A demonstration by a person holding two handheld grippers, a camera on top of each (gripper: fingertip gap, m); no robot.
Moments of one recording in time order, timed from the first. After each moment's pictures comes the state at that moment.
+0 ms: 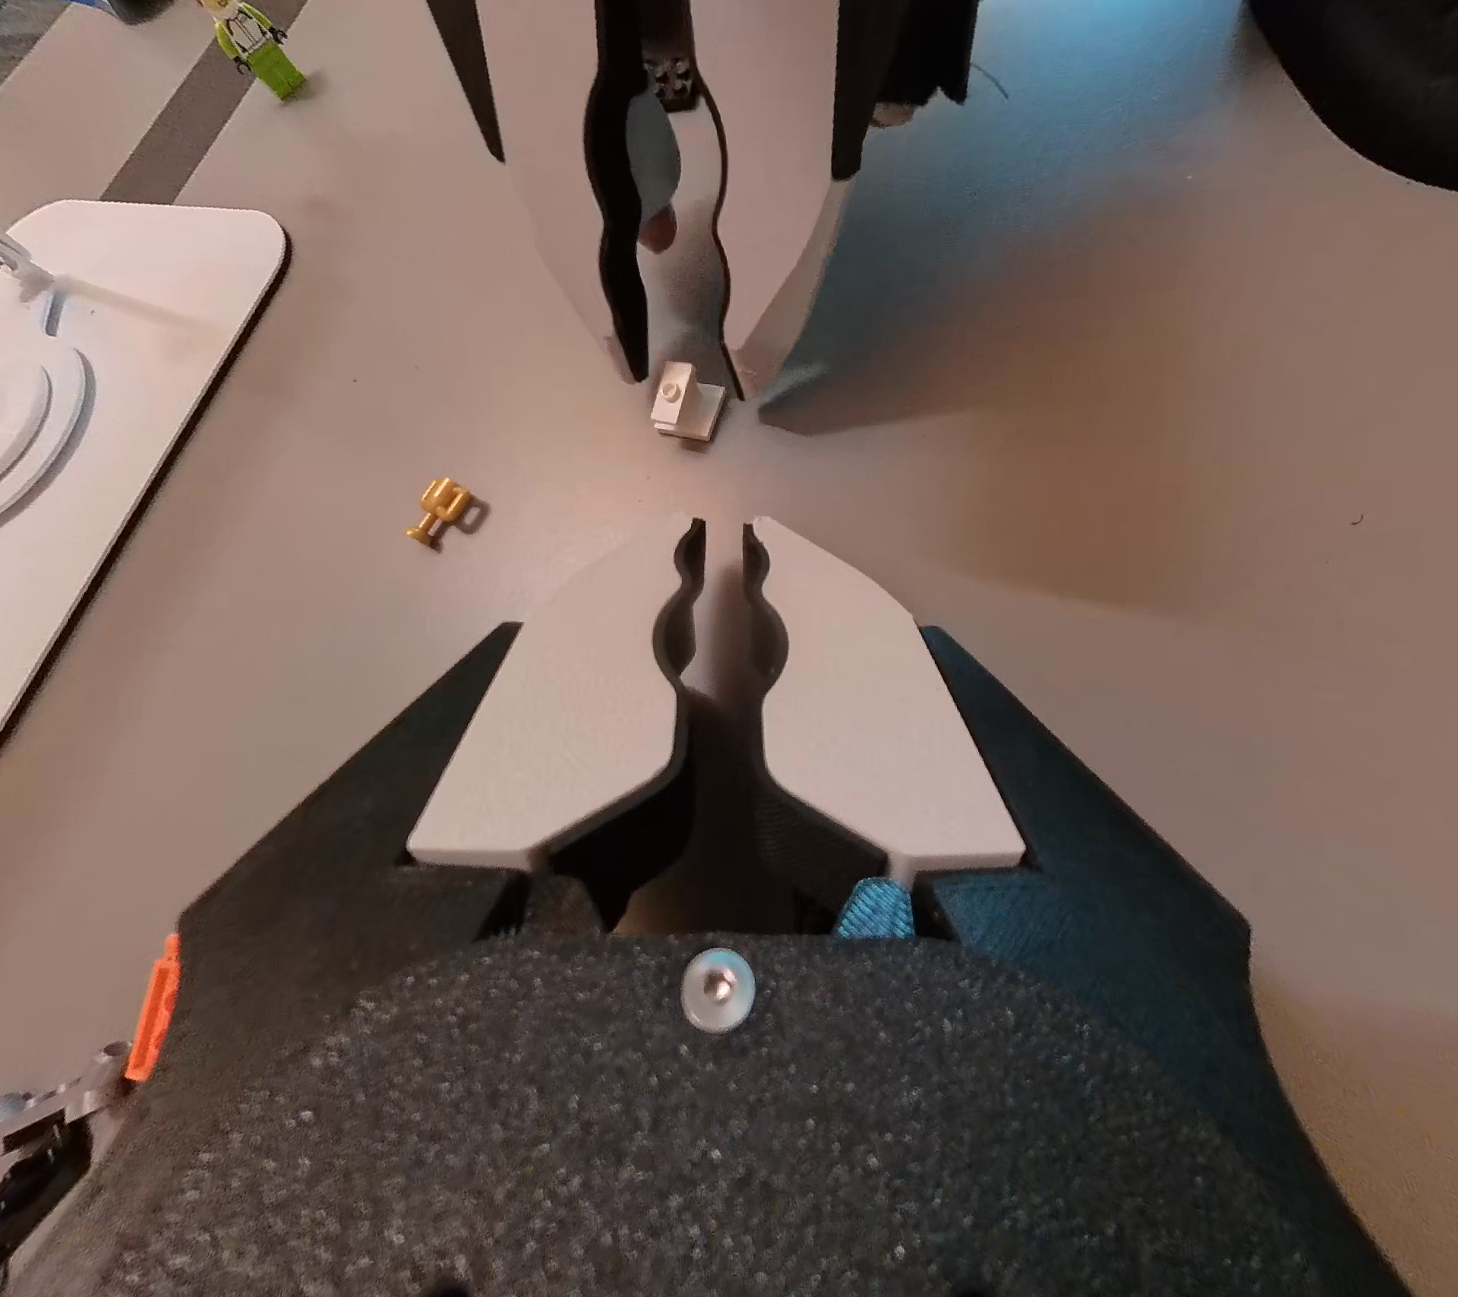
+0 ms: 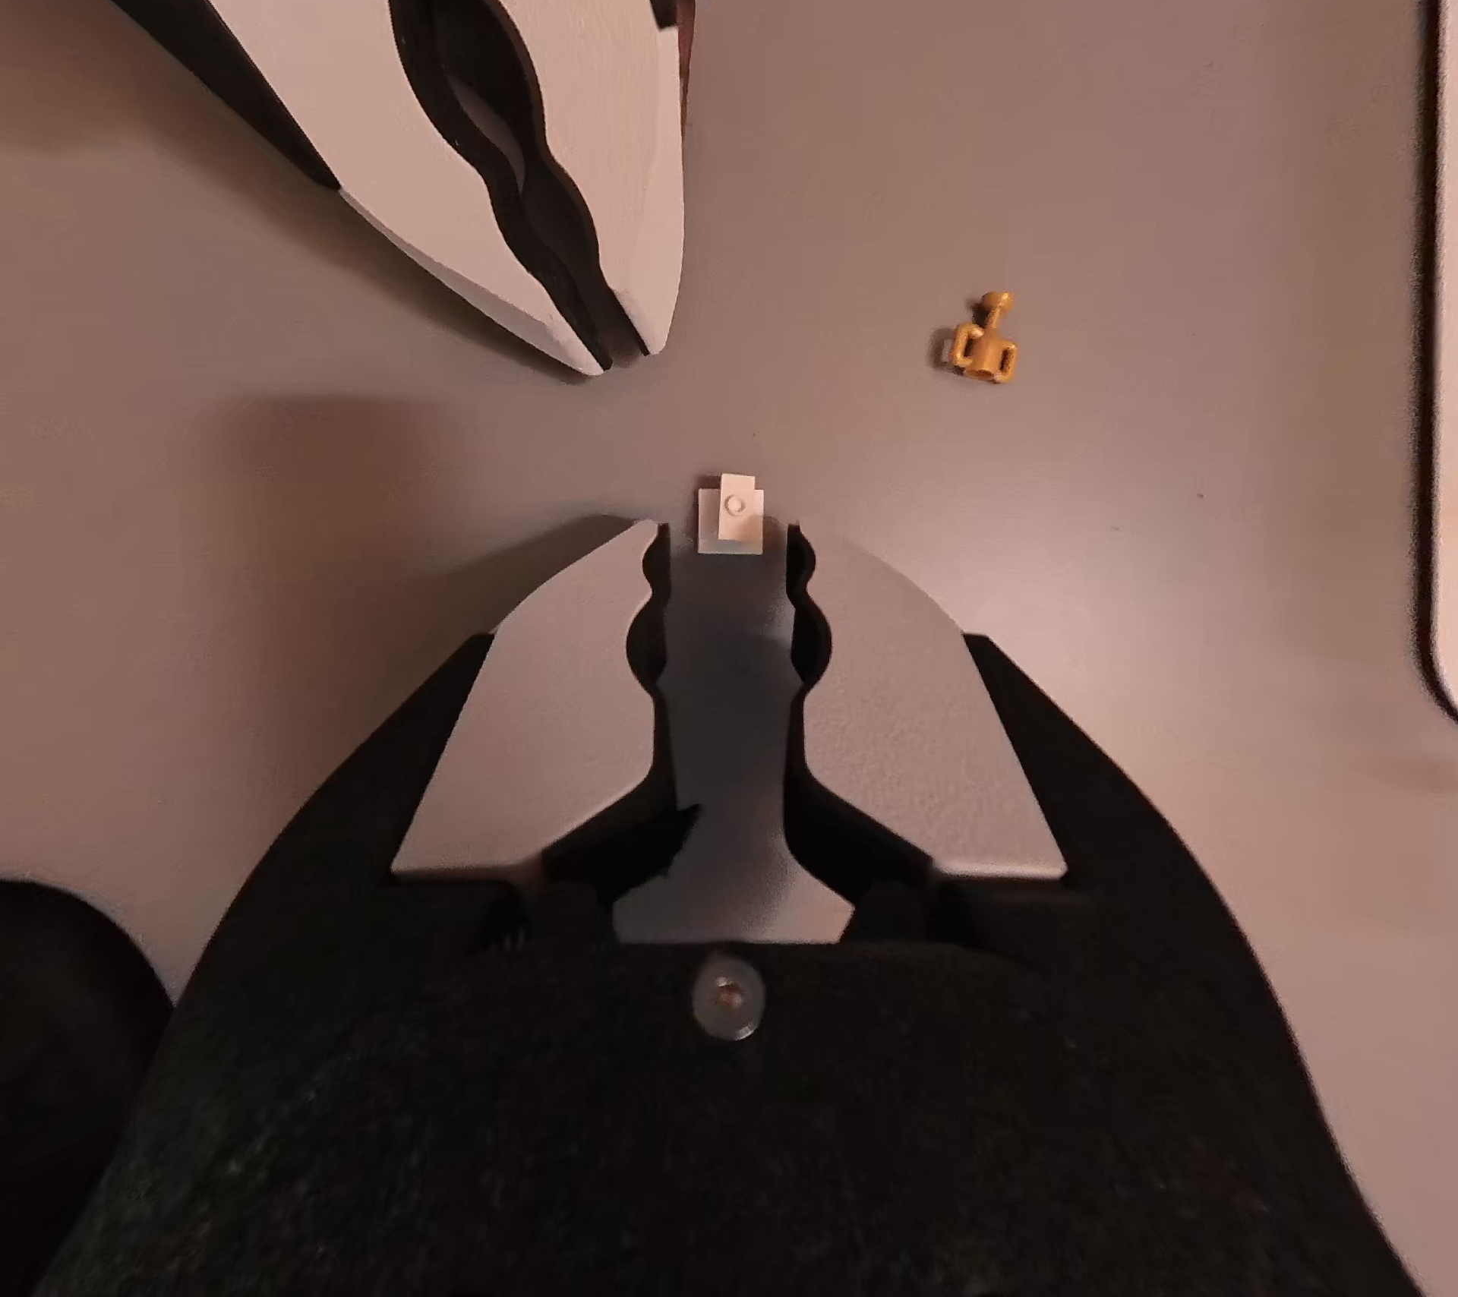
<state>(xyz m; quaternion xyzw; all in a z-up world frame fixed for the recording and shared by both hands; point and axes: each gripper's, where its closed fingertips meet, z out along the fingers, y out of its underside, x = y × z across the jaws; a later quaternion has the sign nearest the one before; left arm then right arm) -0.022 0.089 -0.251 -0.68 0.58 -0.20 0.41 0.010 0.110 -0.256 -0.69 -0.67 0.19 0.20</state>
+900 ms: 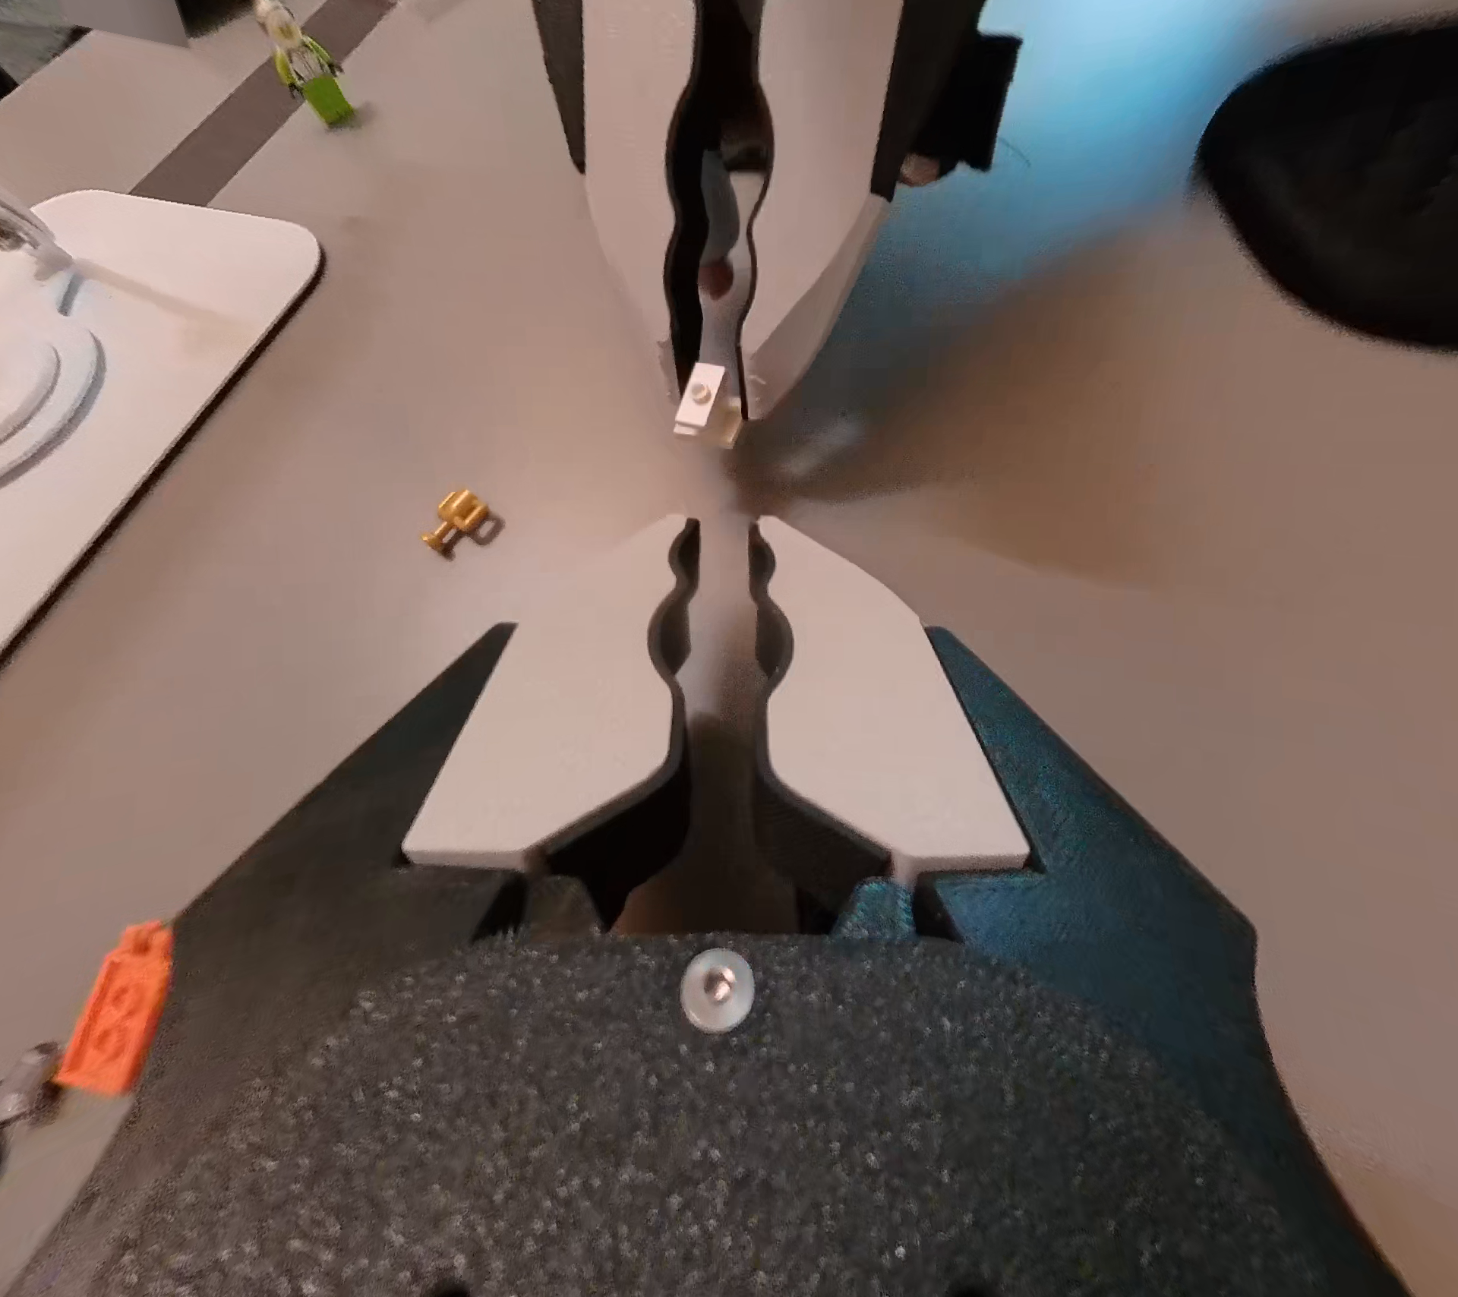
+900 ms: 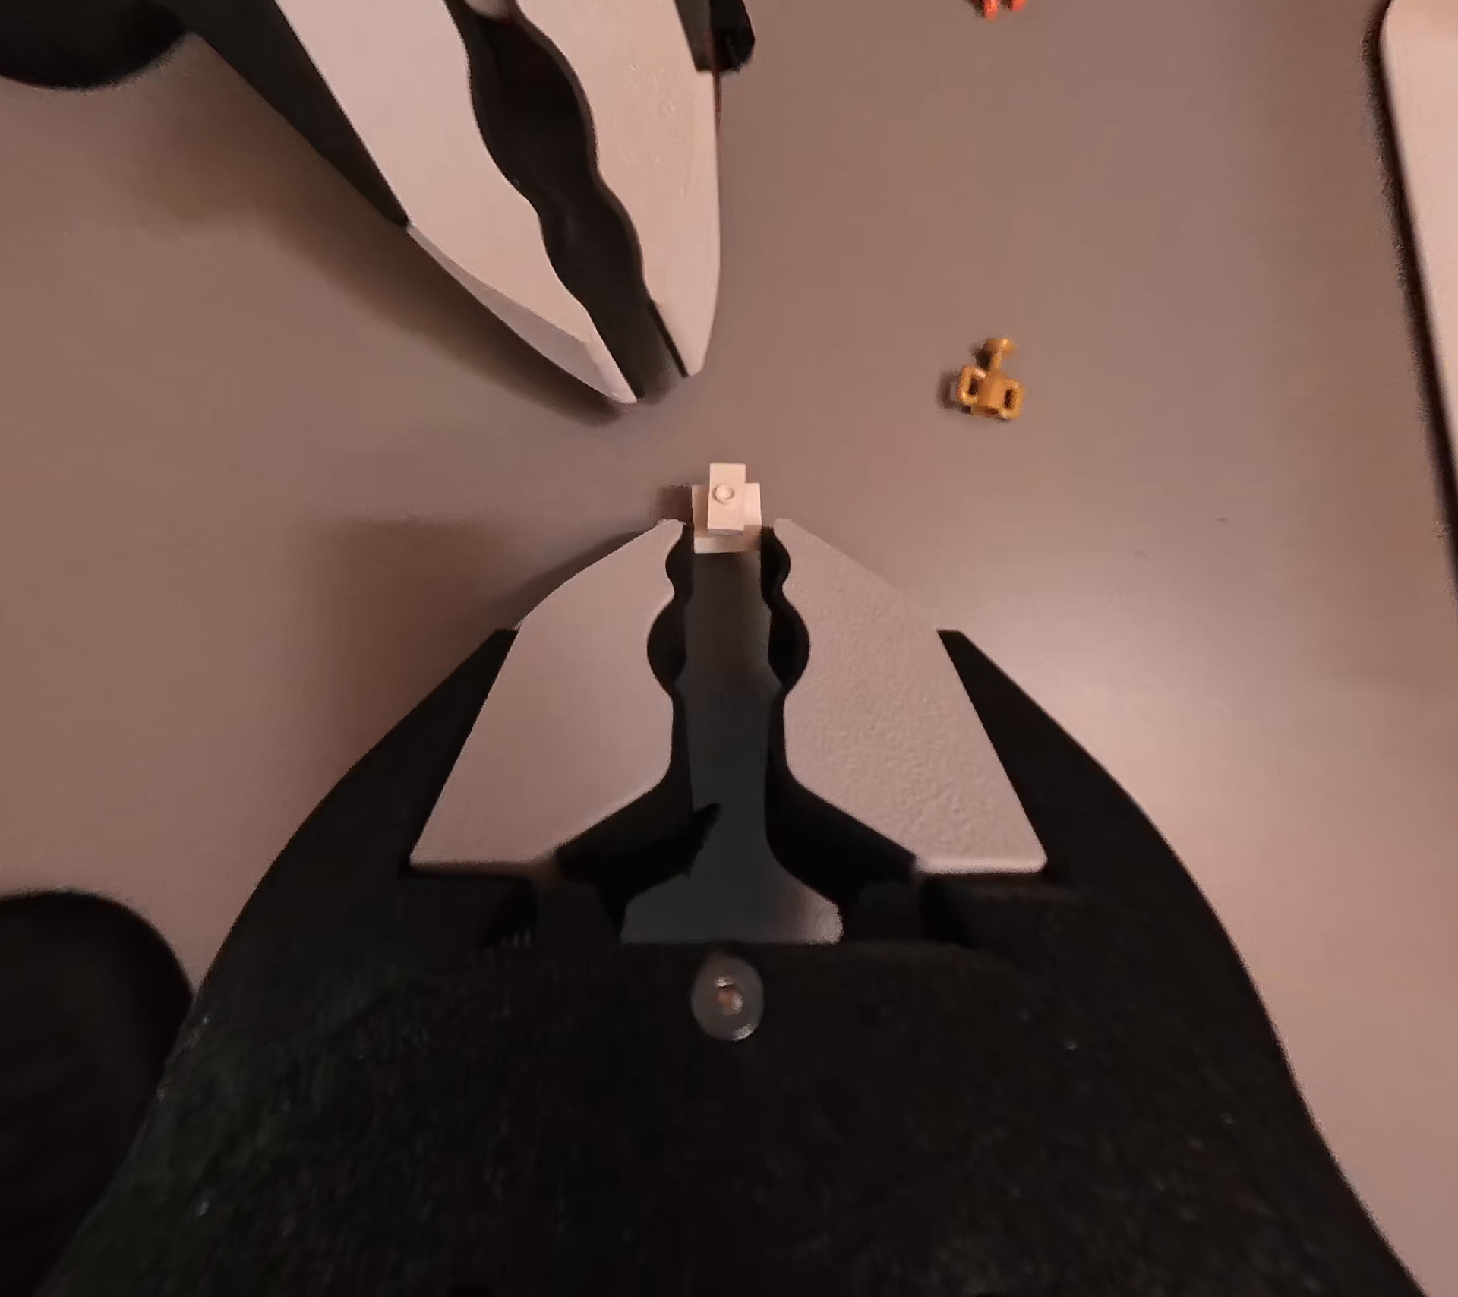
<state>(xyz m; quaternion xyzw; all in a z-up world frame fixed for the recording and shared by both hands) -0.021 0.090 -0.236 -0.69 0.53 -0.25 0.42 0.004 0.104 -0.240 -0.68 -0.64 0.27 0.24</state>
